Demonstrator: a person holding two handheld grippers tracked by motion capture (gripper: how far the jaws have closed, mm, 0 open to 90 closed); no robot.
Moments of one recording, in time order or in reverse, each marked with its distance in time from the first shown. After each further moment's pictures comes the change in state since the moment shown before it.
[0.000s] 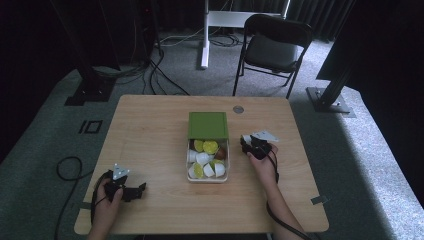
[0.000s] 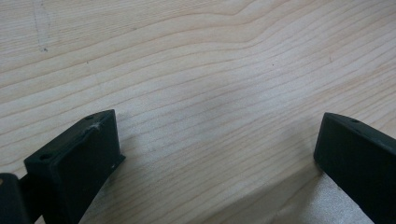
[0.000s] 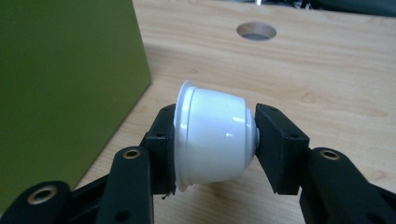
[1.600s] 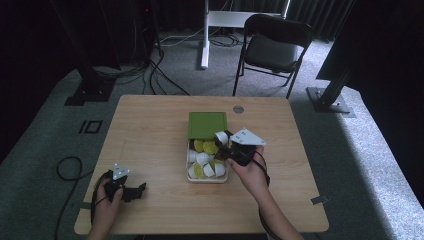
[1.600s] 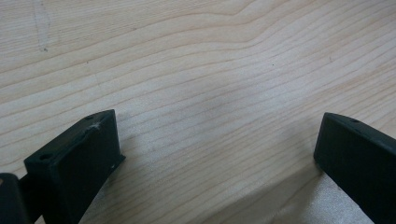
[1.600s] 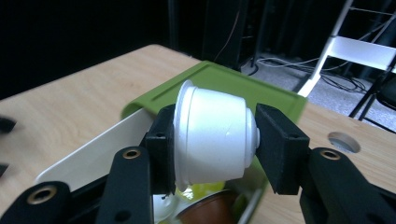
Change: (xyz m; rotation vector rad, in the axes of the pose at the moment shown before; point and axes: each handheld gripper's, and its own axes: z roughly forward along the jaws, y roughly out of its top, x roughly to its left) left arm 0.000 0.000 0.000 -0.001 0.001 0.001; right arm 0.102 0.070 -0.093 -0.177 0.213 -0.183
